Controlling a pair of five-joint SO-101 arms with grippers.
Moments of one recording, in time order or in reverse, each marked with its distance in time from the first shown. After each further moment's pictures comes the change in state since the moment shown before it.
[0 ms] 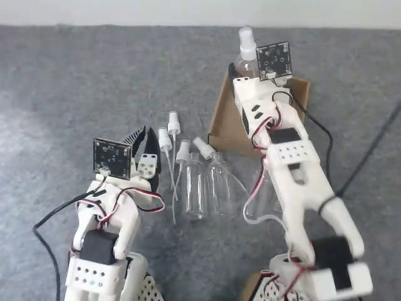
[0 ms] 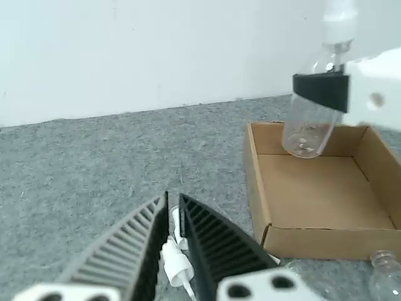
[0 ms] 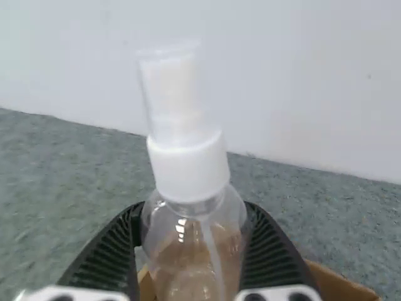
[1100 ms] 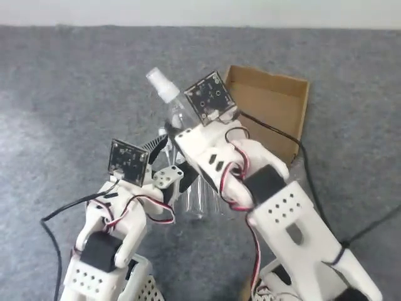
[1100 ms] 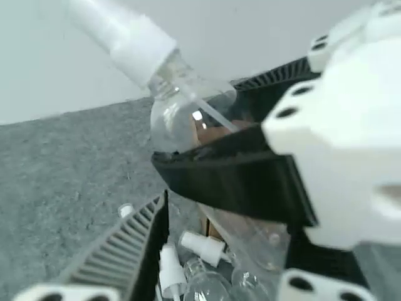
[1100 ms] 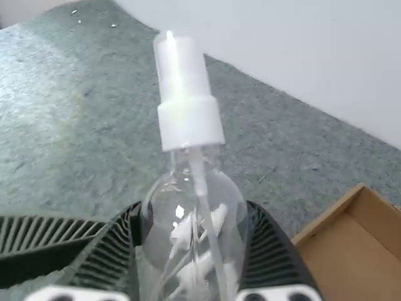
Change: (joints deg) left arm 9.6 -0.4 -4.4 6.9 0.6; right arm -25.2 -29.7 0.5 40.2 0.2
